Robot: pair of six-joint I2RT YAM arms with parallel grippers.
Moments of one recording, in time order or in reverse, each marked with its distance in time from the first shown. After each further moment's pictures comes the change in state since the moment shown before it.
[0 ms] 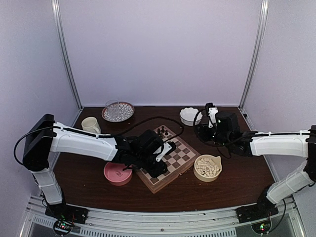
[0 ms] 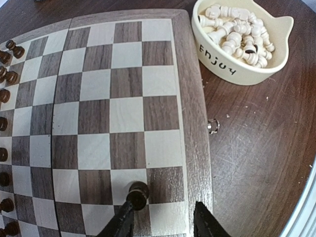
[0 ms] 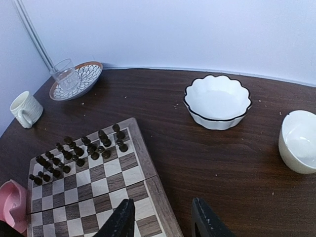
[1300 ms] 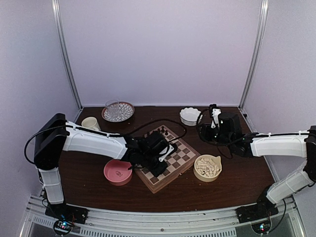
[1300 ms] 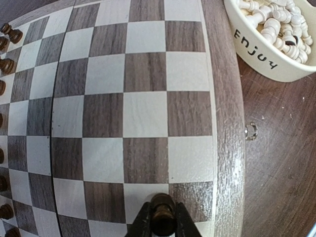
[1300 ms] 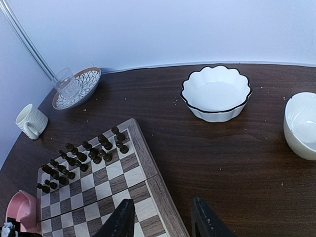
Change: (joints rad) left arm 0.014 0.122 0.100 -0.082 -0.063 0.000; right arm -0.058 -0.002 -0.047 0.054 -0.063 0.103
